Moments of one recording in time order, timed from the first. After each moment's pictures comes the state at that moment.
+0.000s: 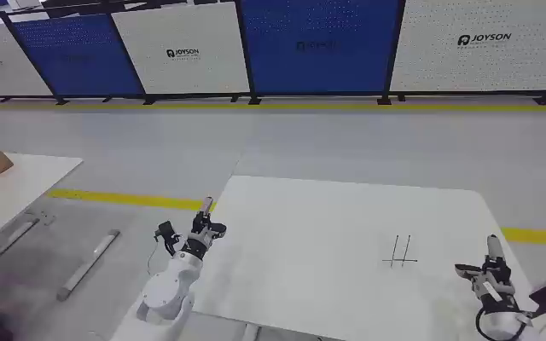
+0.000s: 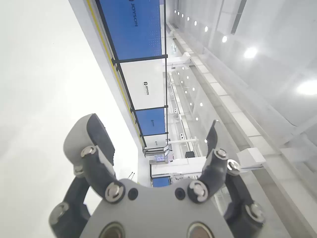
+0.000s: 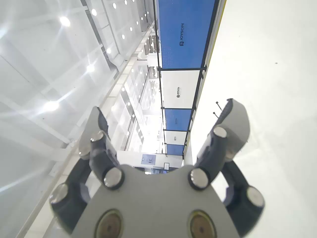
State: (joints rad) left arm 1.73 -1.15 -1.60 -1.80 -0.42 0.00 0.00; right arm -1.73 -1.15 1.60 -1.80 0.42 0.00 0.00
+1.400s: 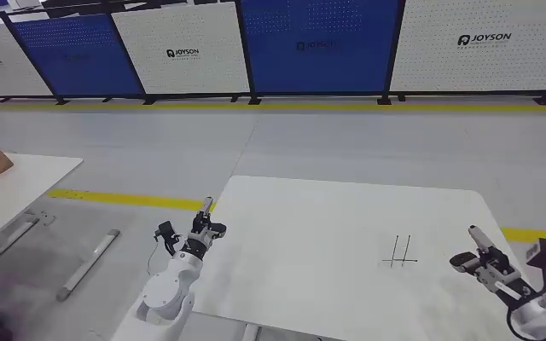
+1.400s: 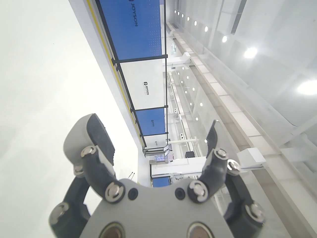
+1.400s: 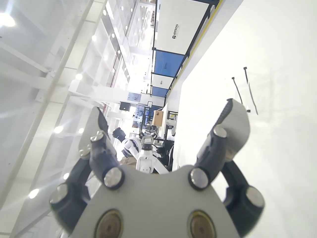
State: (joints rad) left arm 1.73 -1.15 -1.60 -1.80 -0.42 0.00 0.00; right arm -1.60 -1.10 1.75 -1.73 0.32 0.05 0.68
